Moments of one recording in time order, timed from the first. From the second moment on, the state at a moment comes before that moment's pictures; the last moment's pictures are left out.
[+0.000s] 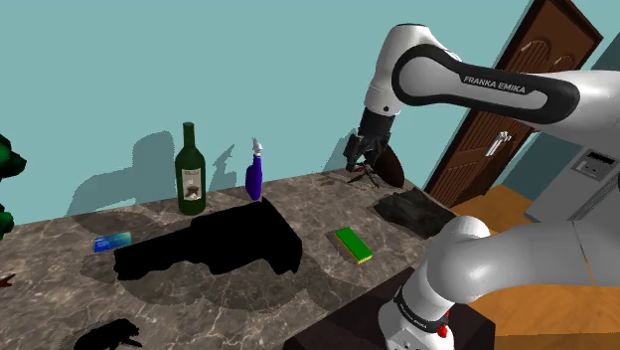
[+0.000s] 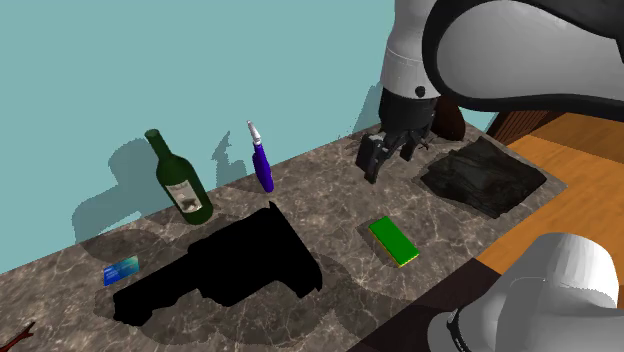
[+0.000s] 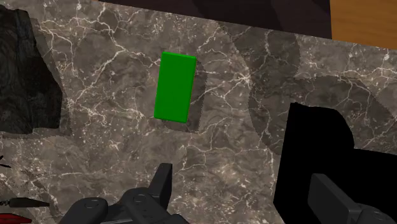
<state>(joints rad) -0.02 -0.79 -0.04 -2.45 -0.02 1.64 0.17</state>
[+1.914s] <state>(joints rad) 0.00 0.32 -0.03 -1.54 0.02 1.84 0.18</state>
